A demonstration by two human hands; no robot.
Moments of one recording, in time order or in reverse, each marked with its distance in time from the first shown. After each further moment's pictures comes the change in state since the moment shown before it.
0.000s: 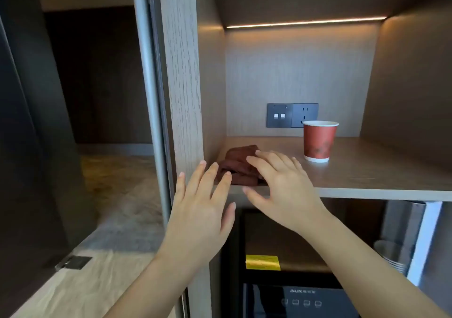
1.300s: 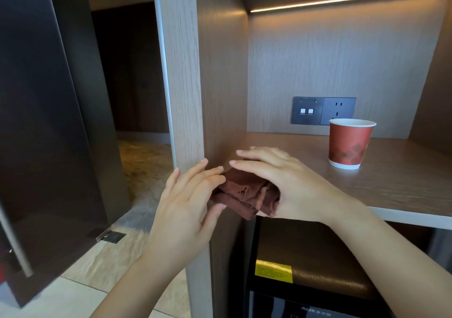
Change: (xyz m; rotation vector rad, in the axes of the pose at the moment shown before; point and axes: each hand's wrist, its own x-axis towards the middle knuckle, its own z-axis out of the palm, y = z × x) left_hand 0.001 -0.011 0.006 -0.272 0.055 -0.048; right_hand 0.038 0.042 0.002 0.276 -0.208 -0.516
